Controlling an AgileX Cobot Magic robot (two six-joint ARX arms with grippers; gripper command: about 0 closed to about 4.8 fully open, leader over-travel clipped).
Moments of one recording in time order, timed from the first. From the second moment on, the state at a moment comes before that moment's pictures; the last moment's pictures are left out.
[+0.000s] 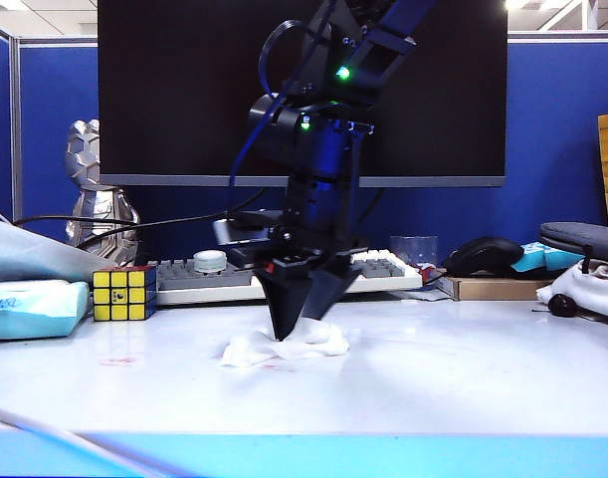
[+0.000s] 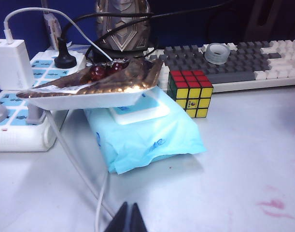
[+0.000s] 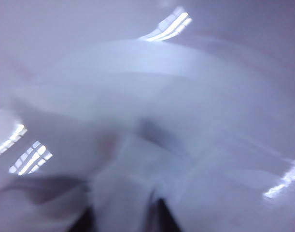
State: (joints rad) left arm -0.02 0.00 0.01 -0.16 0.02 -0.01; right arm 0.67 2.15 1.67 -0.74 0.01 -0.14
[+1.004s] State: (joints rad) left arm -0.02 0.00 0.01 -0.16 0.02 -0.01; right arm 0.76 2.16 1.68 -0.86 -0.02 -0.09
